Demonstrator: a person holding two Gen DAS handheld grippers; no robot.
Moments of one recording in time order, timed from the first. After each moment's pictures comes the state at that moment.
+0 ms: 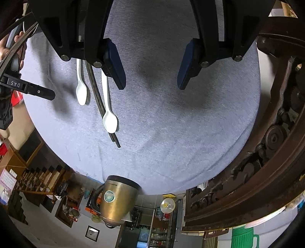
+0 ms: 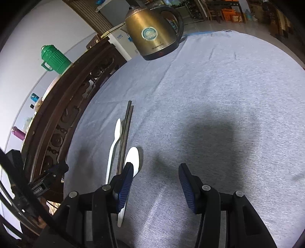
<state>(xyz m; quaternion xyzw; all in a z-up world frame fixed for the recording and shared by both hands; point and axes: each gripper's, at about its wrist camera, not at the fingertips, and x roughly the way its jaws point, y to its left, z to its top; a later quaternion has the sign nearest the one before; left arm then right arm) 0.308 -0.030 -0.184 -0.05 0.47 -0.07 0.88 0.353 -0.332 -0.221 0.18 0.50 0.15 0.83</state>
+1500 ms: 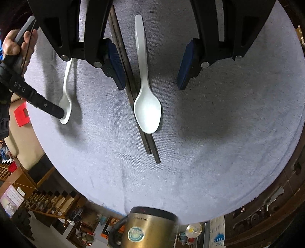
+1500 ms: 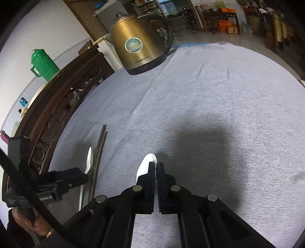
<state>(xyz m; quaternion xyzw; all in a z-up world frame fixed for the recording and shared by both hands) 0.402 -0.115 -0.237 -0.04 0.55 -0.16 0.82 0.407 -0.357 -0.233 0.16 0.47 0.11 0.86</state>
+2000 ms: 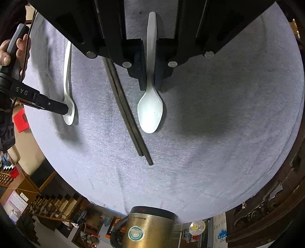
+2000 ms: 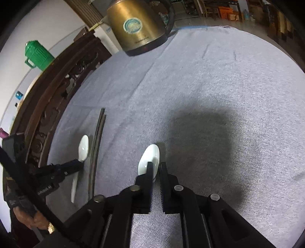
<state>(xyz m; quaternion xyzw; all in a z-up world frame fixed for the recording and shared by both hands) 0.387 -0.093 -0.235 -0.02 0.55 -0.17 0.82 0.413 -0.340 -0.250 0.14 0.53 0.12 0.83</state>
